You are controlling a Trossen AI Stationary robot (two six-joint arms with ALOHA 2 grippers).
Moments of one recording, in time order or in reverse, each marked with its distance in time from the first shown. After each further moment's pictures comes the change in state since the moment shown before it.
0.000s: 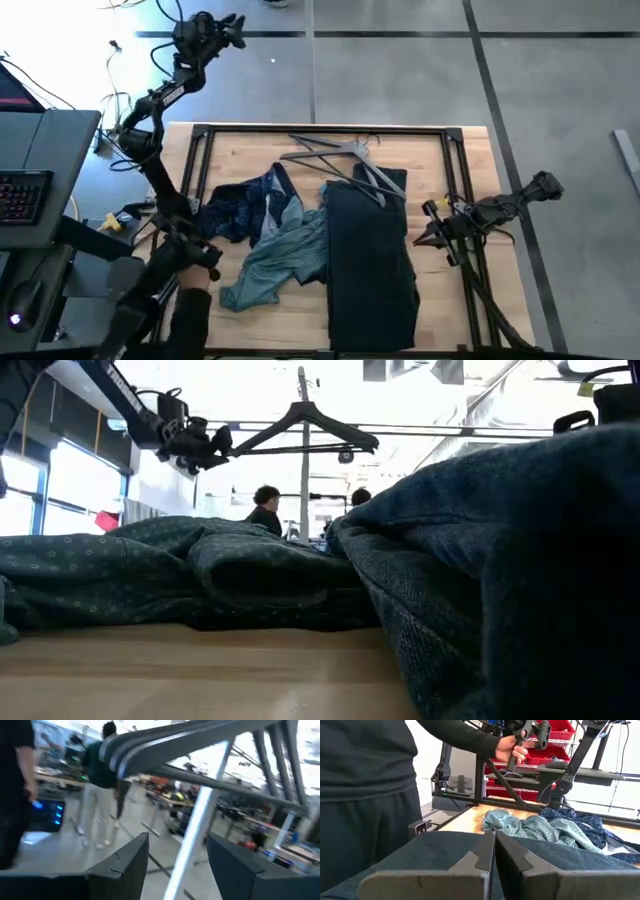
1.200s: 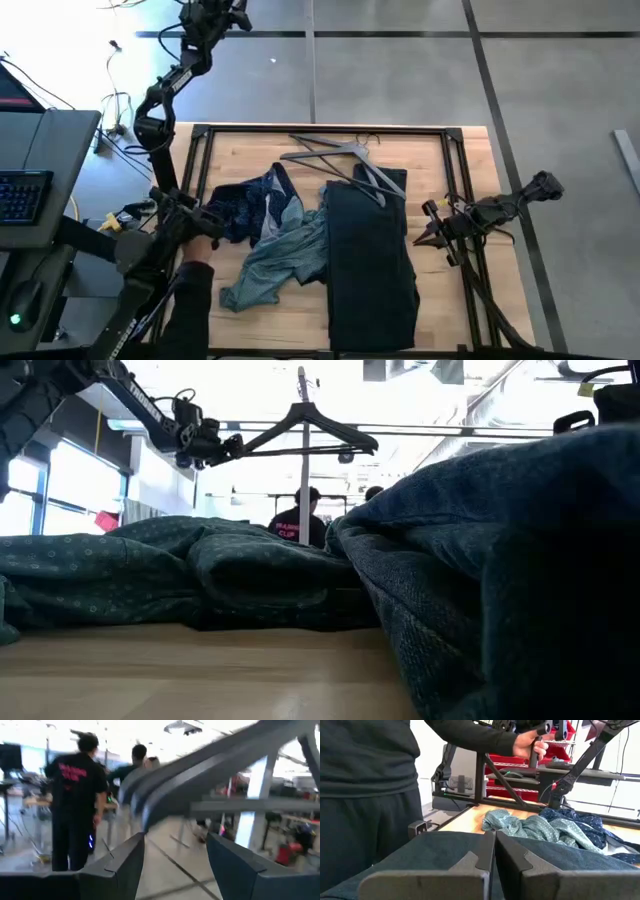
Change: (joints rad) left arm -0.008 0.179 0.332 -0.138 -0.060 0.167; right arm 0.000 0.000 0.000 0.000 0.000 0.000
